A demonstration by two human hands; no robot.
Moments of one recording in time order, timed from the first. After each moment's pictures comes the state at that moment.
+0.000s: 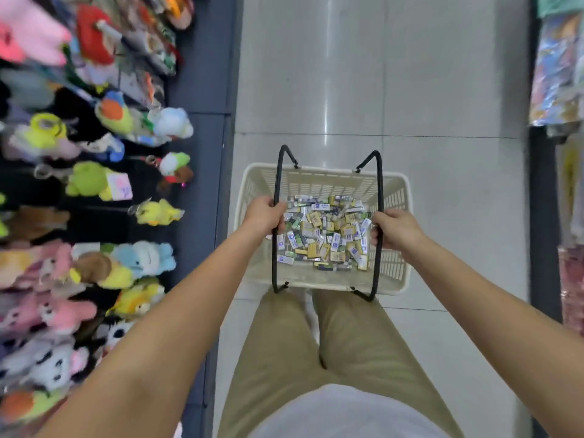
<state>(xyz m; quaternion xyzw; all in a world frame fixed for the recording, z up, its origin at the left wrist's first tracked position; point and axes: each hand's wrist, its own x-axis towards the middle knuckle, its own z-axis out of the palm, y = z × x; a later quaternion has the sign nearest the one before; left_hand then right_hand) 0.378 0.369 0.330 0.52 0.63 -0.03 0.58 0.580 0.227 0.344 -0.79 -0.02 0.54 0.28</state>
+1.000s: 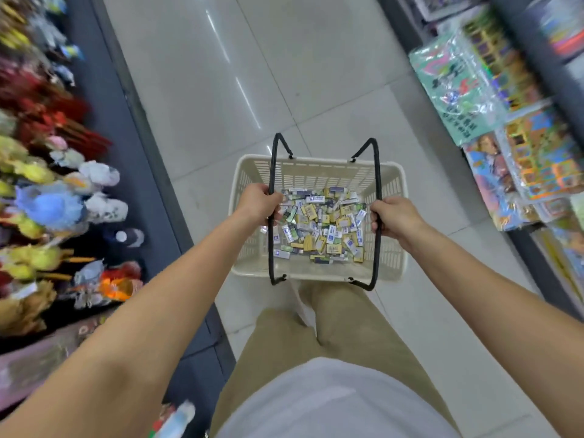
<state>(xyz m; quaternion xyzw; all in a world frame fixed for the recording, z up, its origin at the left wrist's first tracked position) 0.917 0.936 0.364 0.66 0.48 -0.13 0.56 1.038 0.717 0.357 -0.78 0.13 0.42 0.43</state>
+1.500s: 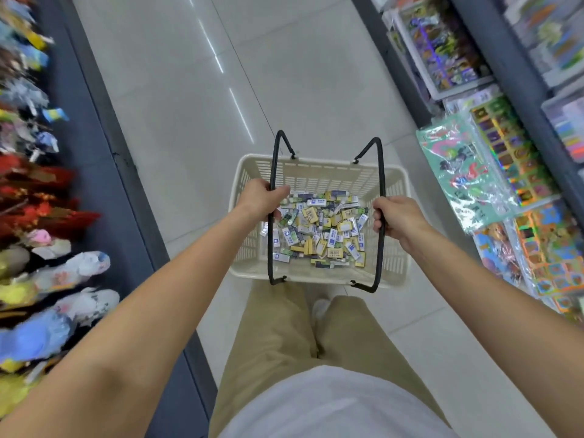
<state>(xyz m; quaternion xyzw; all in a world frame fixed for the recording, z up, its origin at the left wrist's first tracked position) 1.175 1.137 0.371 0.69 0.44 -0.15 0.55 1.289 0.918 0.369 -0.77 0.18 0.40 0.46</state>
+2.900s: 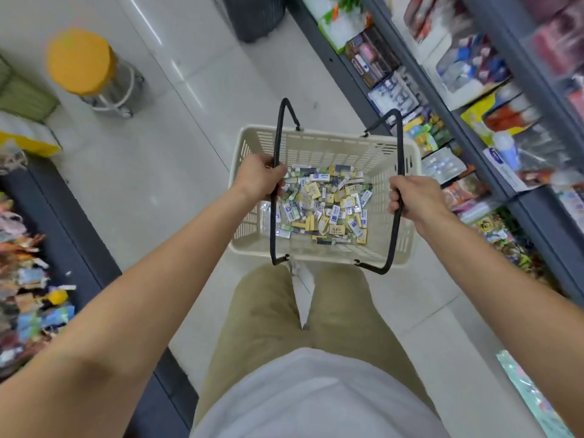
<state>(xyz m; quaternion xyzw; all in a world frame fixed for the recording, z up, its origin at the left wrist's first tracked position) 1.903 1.837 0.405 0.71 0.37 -0.17 0.57 1.981 1.591 0.396 -0.75 0.27 0.30 0.52</state>
